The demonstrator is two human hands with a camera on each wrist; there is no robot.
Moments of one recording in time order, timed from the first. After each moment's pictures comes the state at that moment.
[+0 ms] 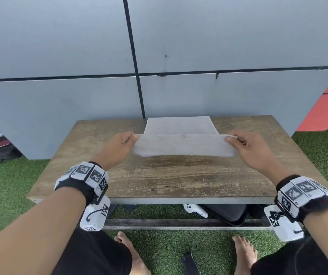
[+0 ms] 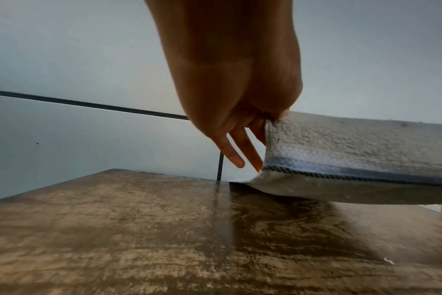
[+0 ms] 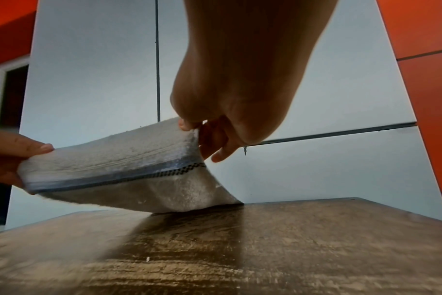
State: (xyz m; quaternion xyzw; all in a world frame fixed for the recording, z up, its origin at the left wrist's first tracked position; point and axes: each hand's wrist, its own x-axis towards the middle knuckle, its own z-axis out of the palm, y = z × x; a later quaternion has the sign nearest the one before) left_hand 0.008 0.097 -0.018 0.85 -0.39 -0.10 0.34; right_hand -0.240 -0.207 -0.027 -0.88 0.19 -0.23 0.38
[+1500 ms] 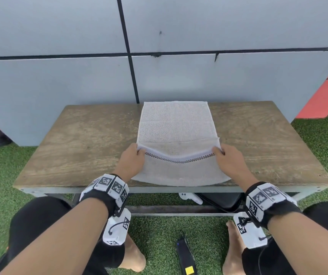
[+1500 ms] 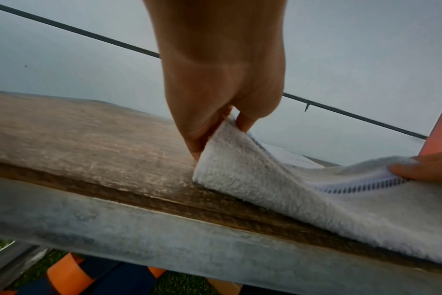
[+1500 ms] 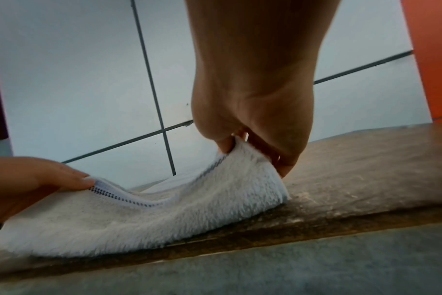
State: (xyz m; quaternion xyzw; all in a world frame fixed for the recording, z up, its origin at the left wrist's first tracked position) left_hand -0.041 0.059 -0.093 0.90 -0.22 -0.19 0.33; right_hand -0.227 -0.174 -0.100 -0.84 0.36 -0.10 0.38
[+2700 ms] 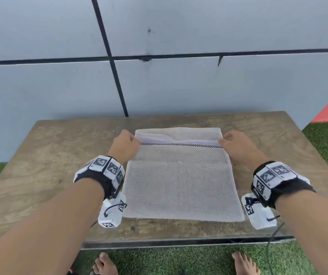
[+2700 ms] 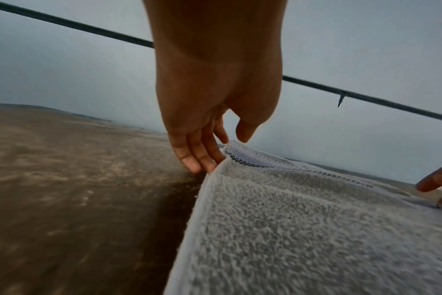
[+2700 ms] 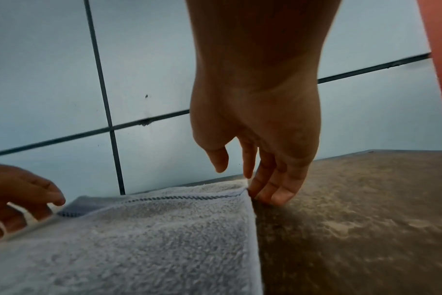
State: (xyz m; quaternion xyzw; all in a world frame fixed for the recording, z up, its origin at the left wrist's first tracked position) left_hand 0.102 -0.048 -0.109 0.92 -0.21 -0.15 0.30; right_hand -0.120 -0.304 -0.095 -0.84 0.43 -0.03 0.33
